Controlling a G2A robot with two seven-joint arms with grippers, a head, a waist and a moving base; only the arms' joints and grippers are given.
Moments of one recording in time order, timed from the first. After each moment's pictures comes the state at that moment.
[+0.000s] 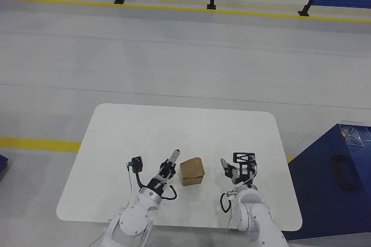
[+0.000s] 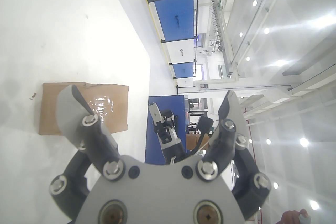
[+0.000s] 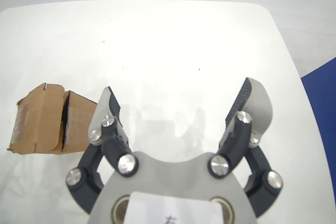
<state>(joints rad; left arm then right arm) 1.40 -1.49 -1.19 -1.62 0.15 -0.02 -0.14 -1.48 -1.46 1.37 -1.67 -1.44 0.22 0.25</state>
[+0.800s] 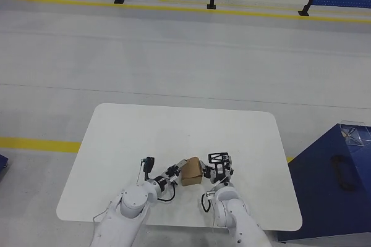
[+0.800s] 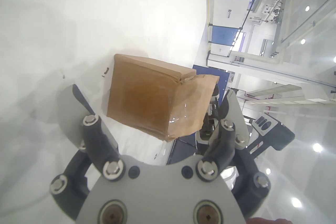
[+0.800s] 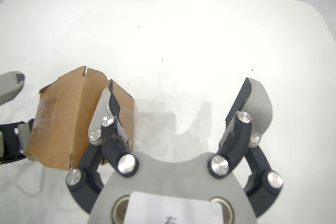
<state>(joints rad) 1.14 -1.48 -1.17 -1.18 0.07 0.09 -0.49 -1.34 -1.49 1.20 -1.45 -1.43 0.28 0.20</state>
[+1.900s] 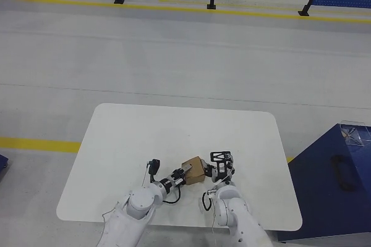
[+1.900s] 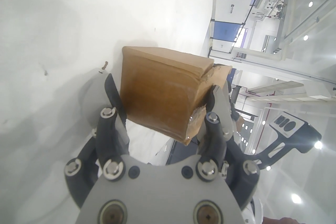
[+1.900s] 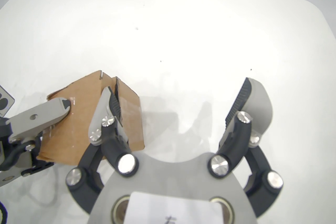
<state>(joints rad) 1.11 -1.49 -1.09 -1.10 0.06 0.07 -0.42 -1.34 -1.49 1.22 -1.45 -1.43 0.30 0.20</state>
